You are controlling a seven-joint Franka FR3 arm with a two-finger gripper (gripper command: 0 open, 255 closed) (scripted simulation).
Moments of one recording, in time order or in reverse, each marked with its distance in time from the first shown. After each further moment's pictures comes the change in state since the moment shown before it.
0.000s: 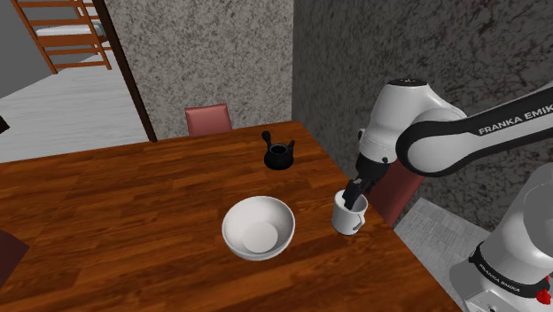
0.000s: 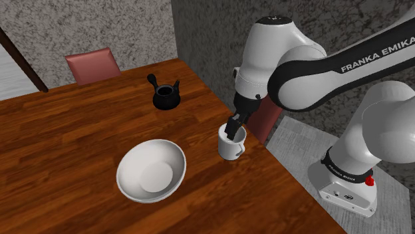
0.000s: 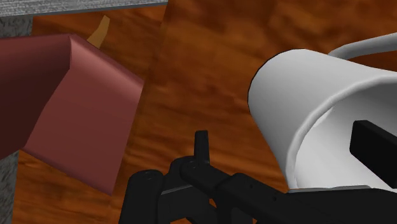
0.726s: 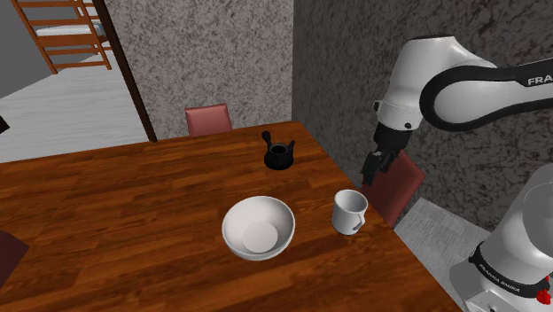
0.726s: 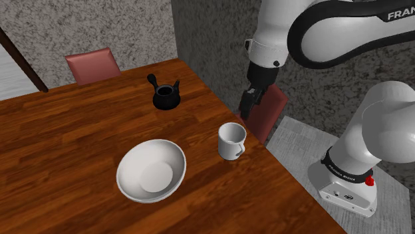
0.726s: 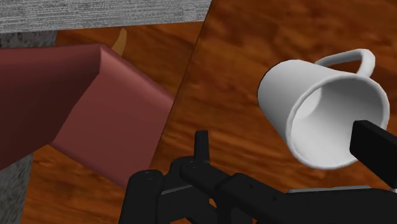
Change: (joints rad) arm -0.018 -0.188 -0.115 0.085 -0.058 -0.324 -0.072
